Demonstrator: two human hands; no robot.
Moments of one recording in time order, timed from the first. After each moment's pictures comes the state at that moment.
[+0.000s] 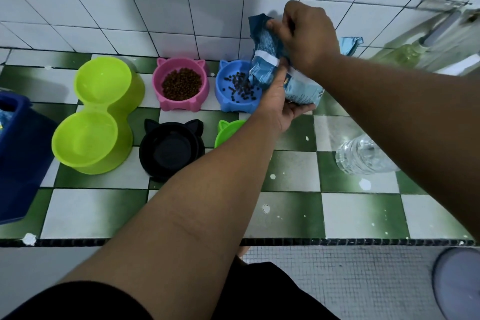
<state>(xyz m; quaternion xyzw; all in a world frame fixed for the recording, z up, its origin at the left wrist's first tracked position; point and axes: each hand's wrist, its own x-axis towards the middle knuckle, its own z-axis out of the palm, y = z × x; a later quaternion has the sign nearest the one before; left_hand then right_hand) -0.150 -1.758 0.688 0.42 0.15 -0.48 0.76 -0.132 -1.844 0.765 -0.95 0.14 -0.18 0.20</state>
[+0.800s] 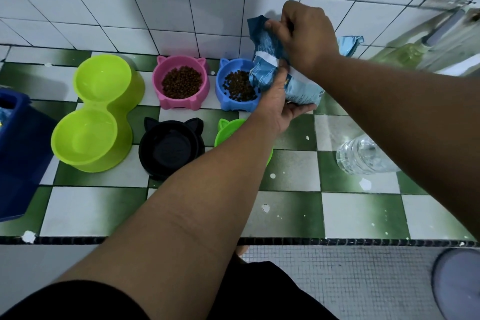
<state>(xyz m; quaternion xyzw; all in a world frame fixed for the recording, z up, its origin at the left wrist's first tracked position) -0.150 -1.758 0.680 0.41 0.16 -0.47 0.76 -0.132 -1.842 0.761 -0.95 0.12 -0.19 0.20</state>
